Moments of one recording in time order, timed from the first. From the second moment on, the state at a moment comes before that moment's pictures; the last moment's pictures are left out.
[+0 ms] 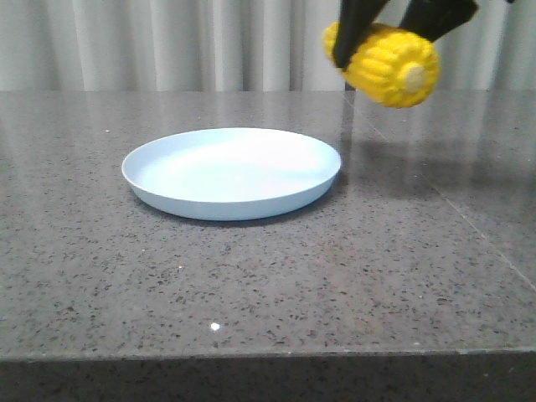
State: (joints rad) left arm -0.14 0.05 -0.35 0.11 0.46 -0.05; right arm 0.51 1.58 -1.42 -0.02 0.87 0.40
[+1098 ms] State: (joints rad) left arm -0.14 0.05 -0.35 0.12 0.46 -0.05; right arm 0.67 1.85 -1.58 -0.06 0.91 0.65
